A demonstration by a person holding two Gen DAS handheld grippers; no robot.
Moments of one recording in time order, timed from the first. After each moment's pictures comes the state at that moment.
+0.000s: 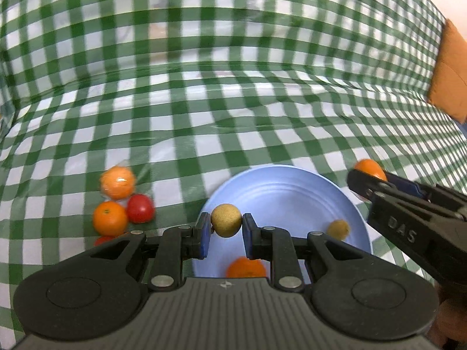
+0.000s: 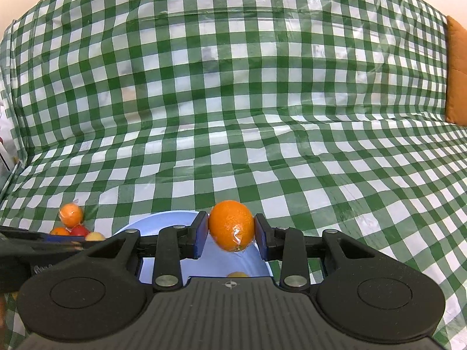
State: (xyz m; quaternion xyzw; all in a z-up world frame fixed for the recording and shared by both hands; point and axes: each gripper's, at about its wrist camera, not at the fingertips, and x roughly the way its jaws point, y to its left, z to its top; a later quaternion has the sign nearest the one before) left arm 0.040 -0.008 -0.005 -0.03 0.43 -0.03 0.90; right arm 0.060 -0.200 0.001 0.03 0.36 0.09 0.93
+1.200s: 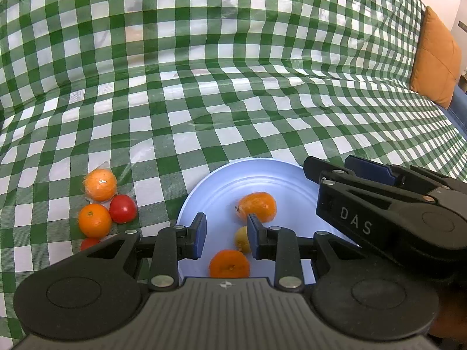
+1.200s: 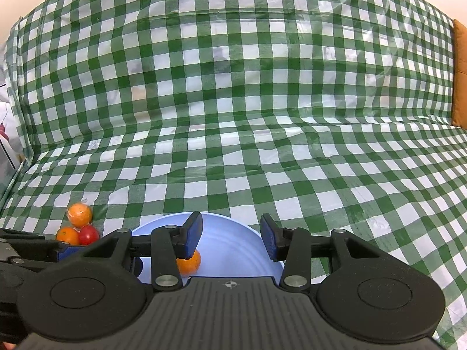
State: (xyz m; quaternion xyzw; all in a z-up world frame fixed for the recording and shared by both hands) left arm 0.032 -0.016 -0.002 -0.02 0.44 -0.06 0.90; right arm 0.061 -0.187 0.000 0.03 0.36 0.11 0.93
